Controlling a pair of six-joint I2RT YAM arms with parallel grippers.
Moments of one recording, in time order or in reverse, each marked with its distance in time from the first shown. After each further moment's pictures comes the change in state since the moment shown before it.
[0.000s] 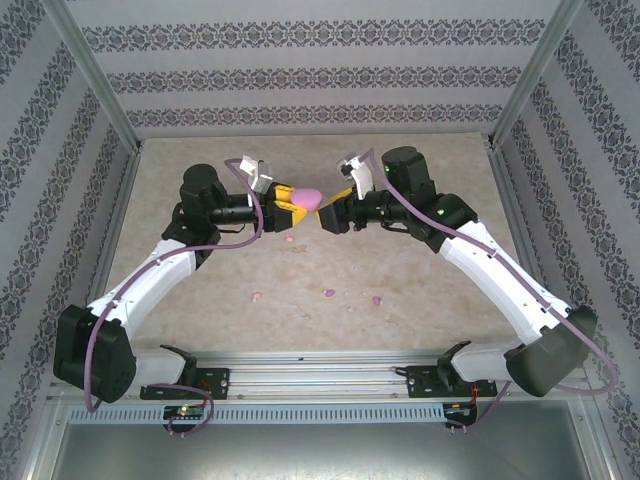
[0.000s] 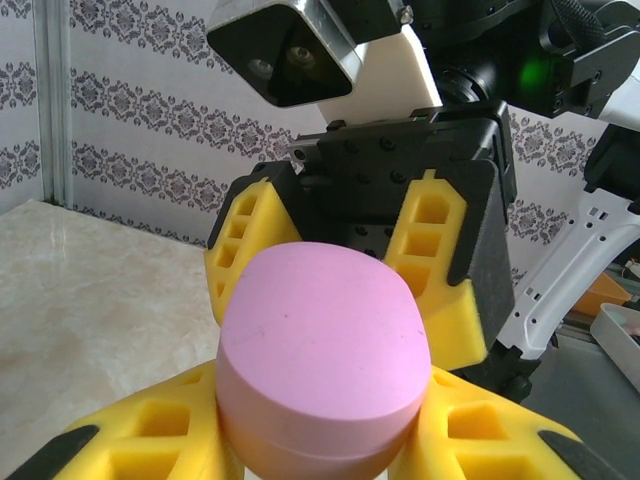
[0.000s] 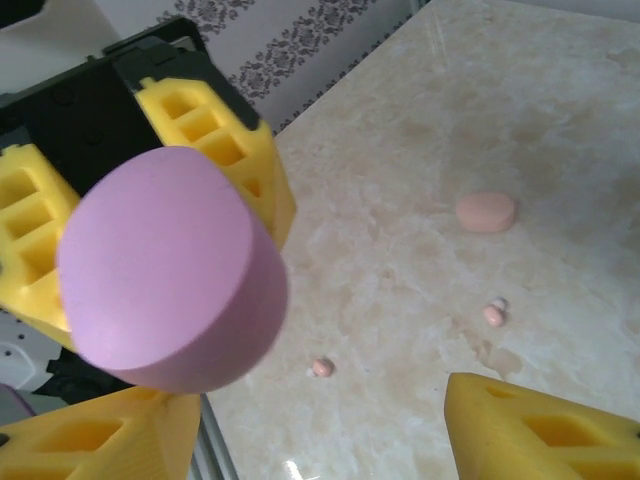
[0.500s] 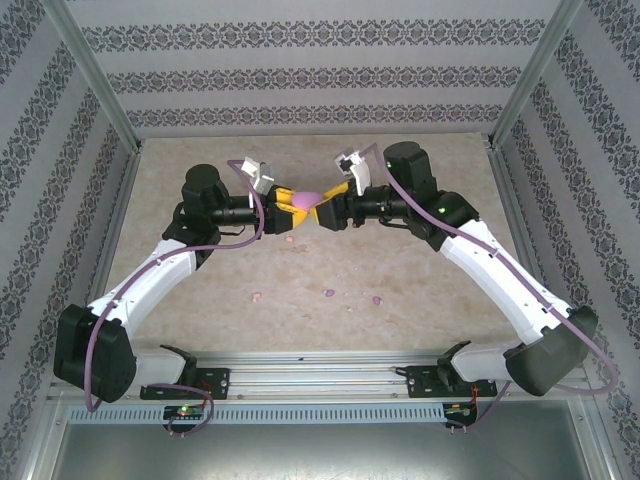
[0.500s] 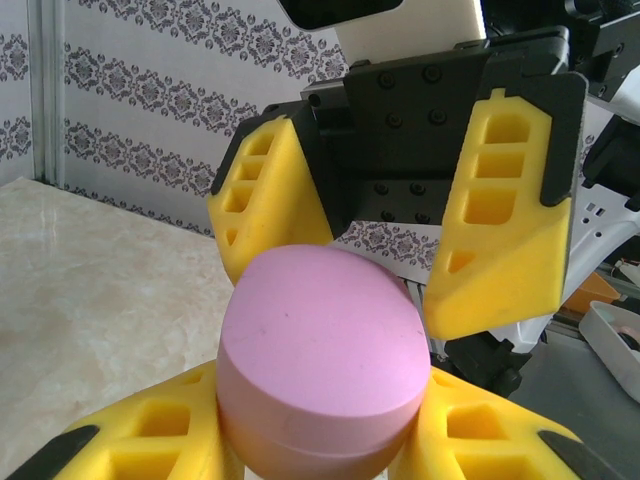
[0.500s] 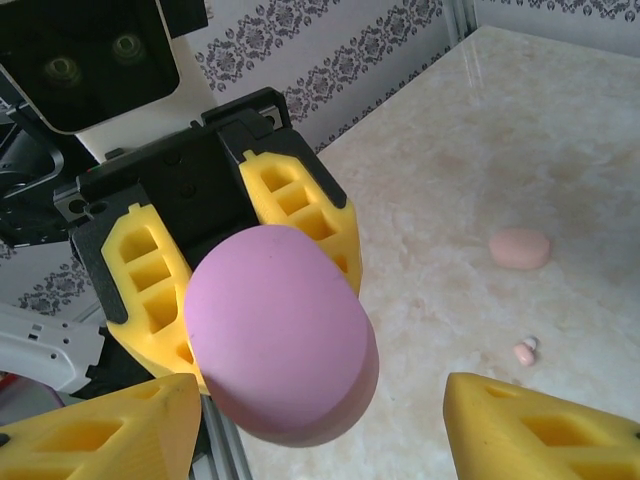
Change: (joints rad) left arm 0.000 0.001 0.000 -0.037 0.006 0.000; right arm 0.000 0.010 0.035 0.038 -0.055 0.005
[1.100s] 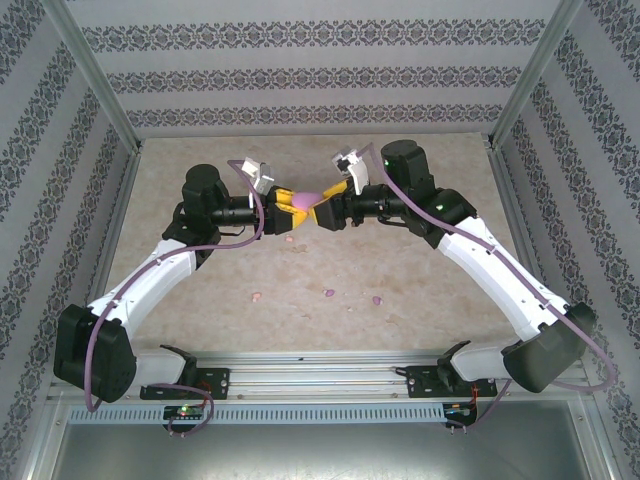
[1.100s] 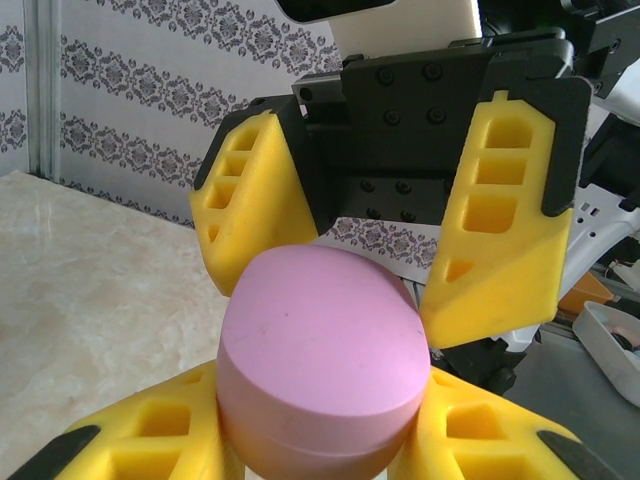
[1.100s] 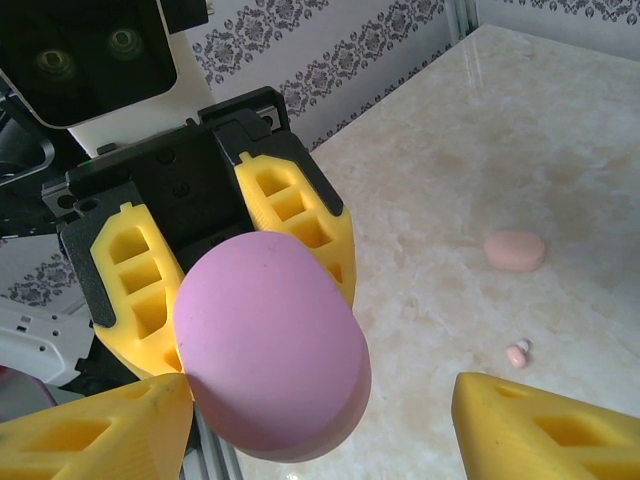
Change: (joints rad) left arm 0.000 0.000 0.000 -0.011 0.005 -0.007; right arm 0.000 0.015 0.013 -0.016 -0.001 -0.042
